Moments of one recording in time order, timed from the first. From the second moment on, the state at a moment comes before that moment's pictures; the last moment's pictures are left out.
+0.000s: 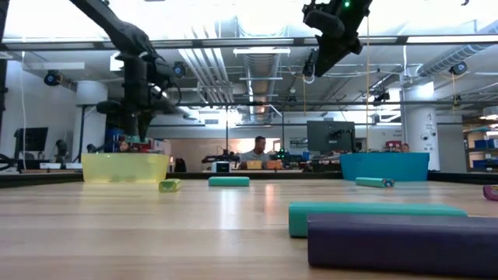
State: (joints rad) left arm 1.02 1.63 1.26 -1.03 -0.10 -0.51; right arm -0.23 1.44 1.38 -0.93 0.33 0.23
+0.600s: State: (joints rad) left arm 0.99 1.67 1.44 -1.22 -0.14 -0.40; right arm -0.23 1.44 1.38 -0.93 0.29 0.28
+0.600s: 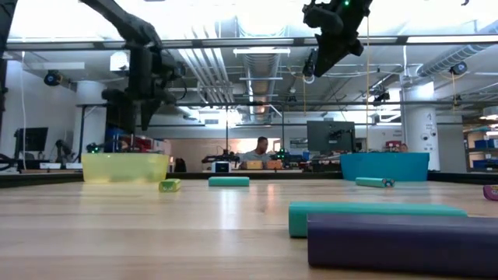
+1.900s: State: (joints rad) left arm 0.39 1.14 1.14 -1.05 -0.14 -0.57; right arm -0.17 1.52 1.42 -0.94 0.04 0.38
